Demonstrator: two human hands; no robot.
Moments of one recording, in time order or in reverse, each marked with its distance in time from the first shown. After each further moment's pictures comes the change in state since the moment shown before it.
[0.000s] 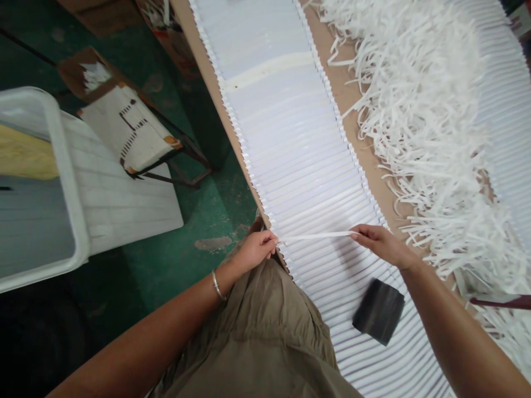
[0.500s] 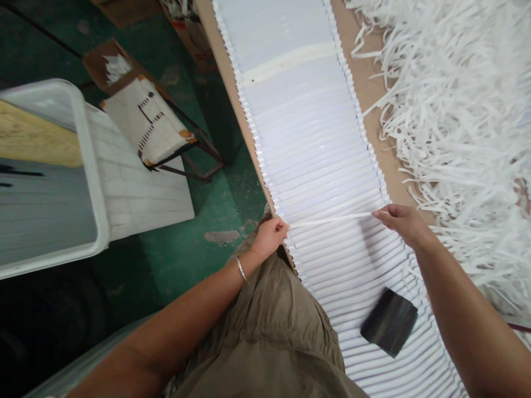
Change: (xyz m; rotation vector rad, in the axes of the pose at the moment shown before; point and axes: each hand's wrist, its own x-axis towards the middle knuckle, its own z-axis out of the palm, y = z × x) left_hand 0.034 0.006 0.002 0.017 0.250 -0.072; right_hand 0.060 0.019 -0.042 0.043 0.363 0.154
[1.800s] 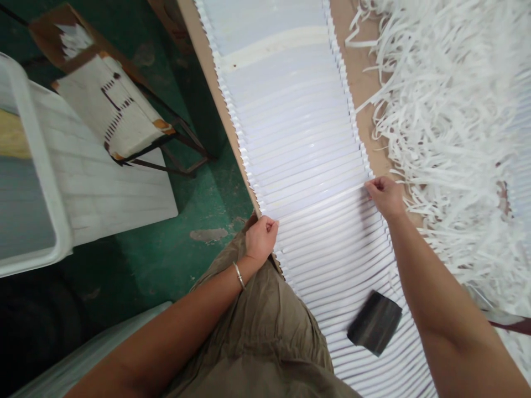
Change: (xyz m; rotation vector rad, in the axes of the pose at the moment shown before) left_hand 0.015 0.002 0.024 0.400 0.239 -0.119; right_hand 0.100 0.000 0.006 -0.142 0.381 -0.179
